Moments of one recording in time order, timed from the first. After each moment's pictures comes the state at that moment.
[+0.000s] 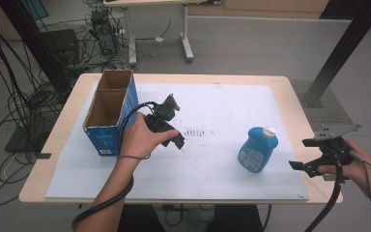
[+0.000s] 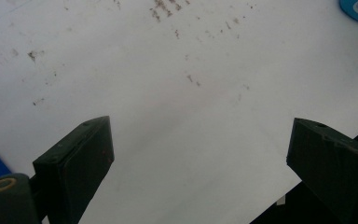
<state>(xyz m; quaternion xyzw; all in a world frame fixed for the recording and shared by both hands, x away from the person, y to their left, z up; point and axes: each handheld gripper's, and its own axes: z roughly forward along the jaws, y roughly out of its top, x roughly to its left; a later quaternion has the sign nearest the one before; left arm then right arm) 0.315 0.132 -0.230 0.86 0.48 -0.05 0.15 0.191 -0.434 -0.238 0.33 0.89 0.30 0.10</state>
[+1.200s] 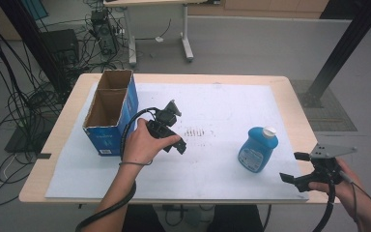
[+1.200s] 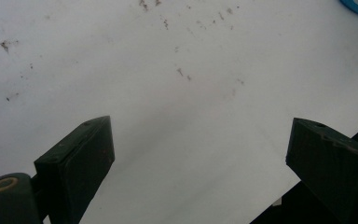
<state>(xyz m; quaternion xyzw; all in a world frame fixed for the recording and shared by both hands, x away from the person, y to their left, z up) 0.307 0.130 -0.244 0.86 0.48 -0.06 0.16 0.151 -0.443 -0.297 0.36 0.85 0.38 0.10</state>
